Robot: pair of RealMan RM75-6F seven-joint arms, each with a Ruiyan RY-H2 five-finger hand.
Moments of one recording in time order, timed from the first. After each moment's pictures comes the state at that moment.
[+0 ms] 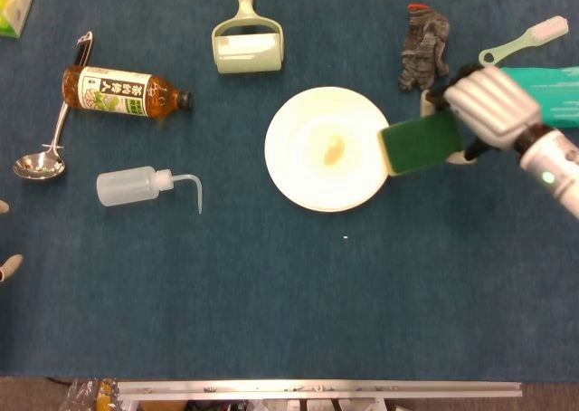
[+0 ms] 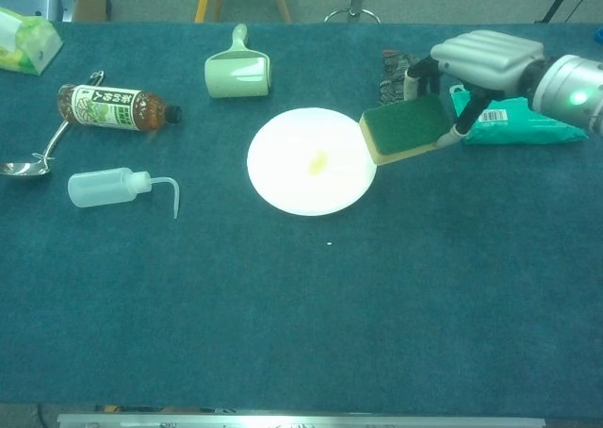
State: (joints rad) left arm -0.02 -1.26 -0.01 -1.46 1.42 1.42 -0.11; right arm 0.79 -1.28 0.11 -1.48 -1.38 0.74 -0.03
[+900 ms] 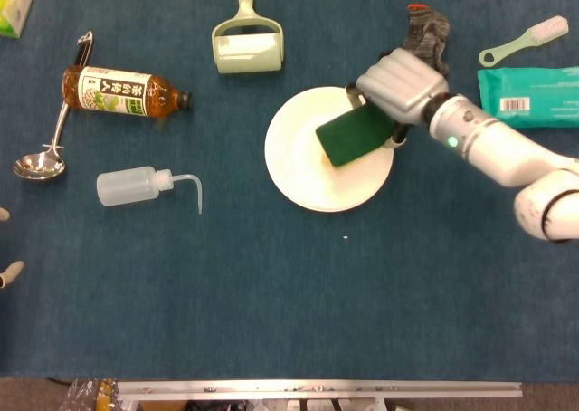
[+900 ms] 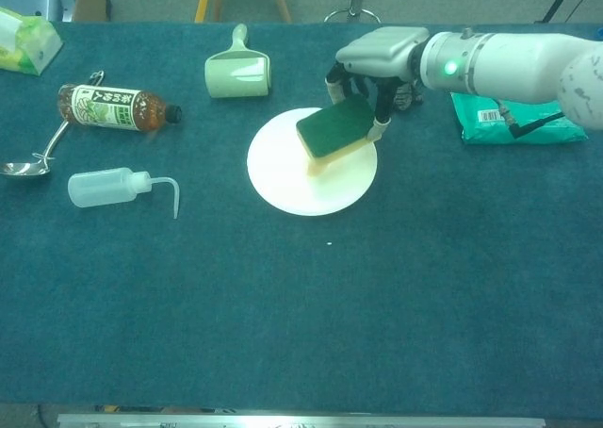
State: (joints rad) left arm -0.01 -1.30 0.01 -1.38 1.43 1.41 -0.21; right arm 1.11 -1.41 0.13 -1.38 -1.00 0.46 -0.32
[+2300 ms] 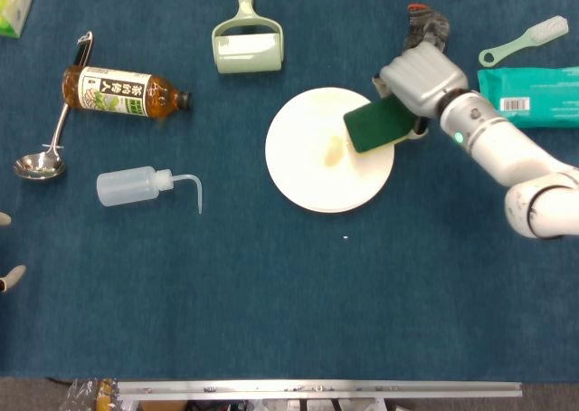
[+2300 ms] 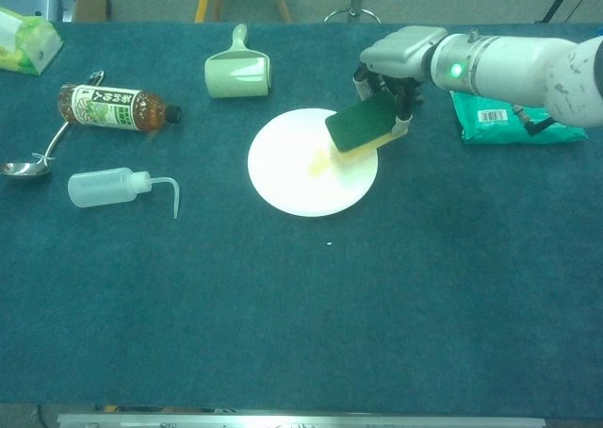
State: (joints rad) left arm 0.00 -1.33 0.01 -1.32 1.44 1.40 -0.26; right arm 1.24 -1.42 -0.06 -1.39 -0.65 0.61 -0.49
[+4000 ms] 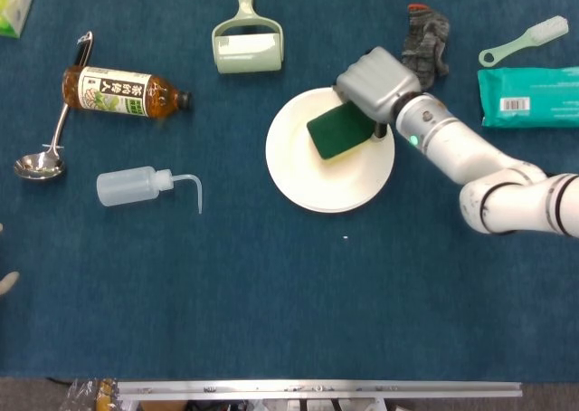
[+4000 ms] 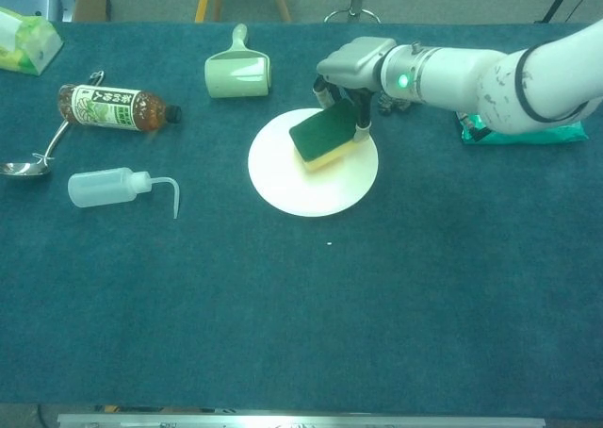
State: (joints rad) left arm 0.02 -1.35 0.01 -1.25 1.43 1.39 -0.34; right arm 1.32 -1.55 -0.04 -1.27 -0.63 0.56 -0.51
